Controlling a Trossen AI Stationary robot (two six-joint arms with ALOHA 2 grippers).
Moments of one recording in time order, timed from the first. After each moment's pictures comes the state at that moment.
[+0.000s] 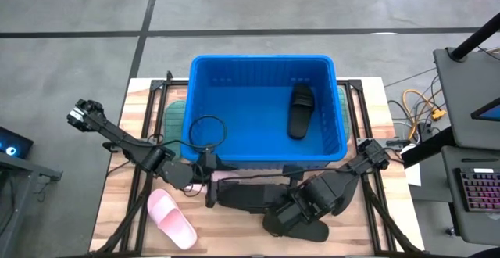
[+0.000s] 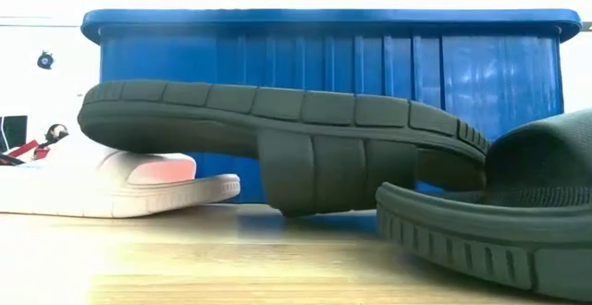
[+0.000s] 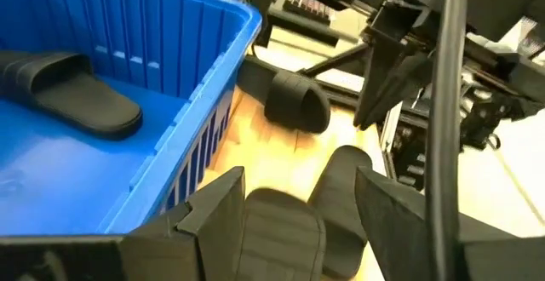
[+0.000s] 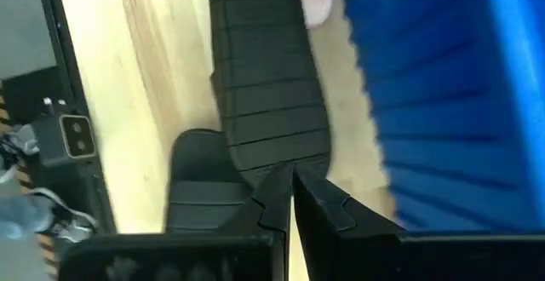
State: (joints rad) left arm -0.54 1.26 1.02 -0.14 -0.53 -0.53; right arm 0.59 2.12 2.36 -1.57 0.31 0.76
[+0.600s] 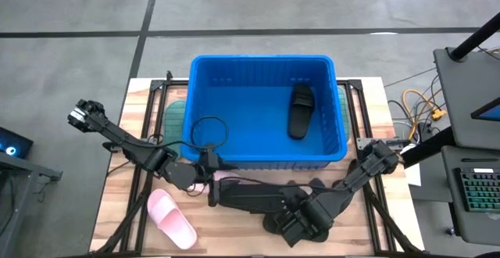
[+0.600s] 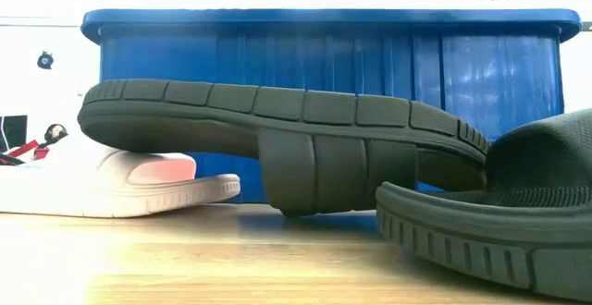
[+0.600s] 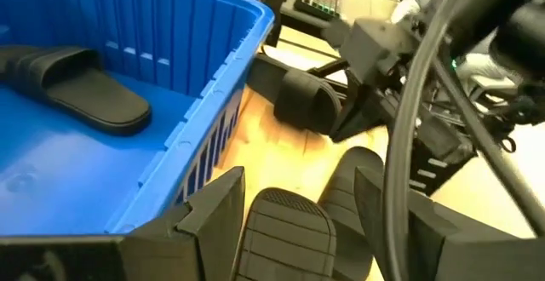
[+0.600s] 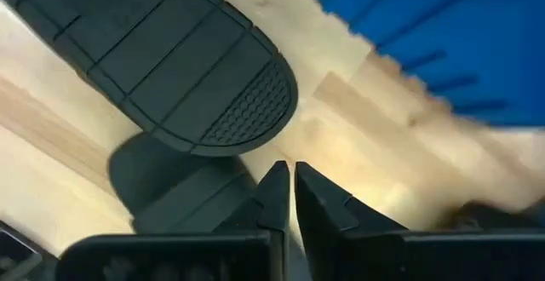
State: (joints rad) left arm -0.54 1.26 1.01 -0.12 -0.55 -0.54; right arm 0.69 2.04 1.95 -1.52 0.33 1.60
